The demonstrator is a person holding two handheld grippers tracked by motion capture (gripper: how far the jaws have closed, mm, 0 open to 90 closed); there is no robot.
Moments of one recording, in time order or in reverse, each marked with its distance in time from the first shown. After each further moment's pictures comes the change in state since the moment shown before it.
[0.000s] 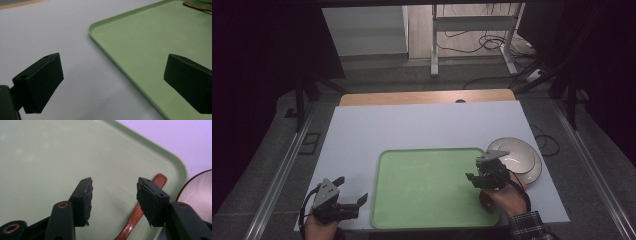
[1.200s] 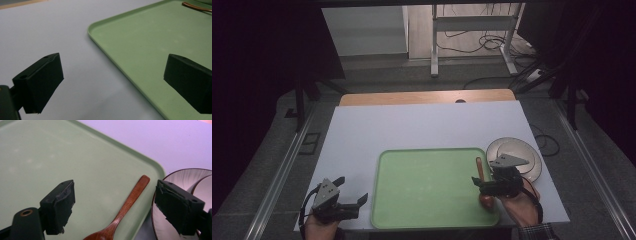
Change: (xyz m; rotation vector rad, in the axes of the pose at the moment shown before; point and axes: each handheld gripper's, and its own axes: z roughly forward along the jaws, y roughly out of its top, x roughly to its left) left arm 0.000 0.000 0.000 -0.002 -0.006 -0.001; right arm -0.001 -0.017 -0.035 -0.138 -0.033 0.018
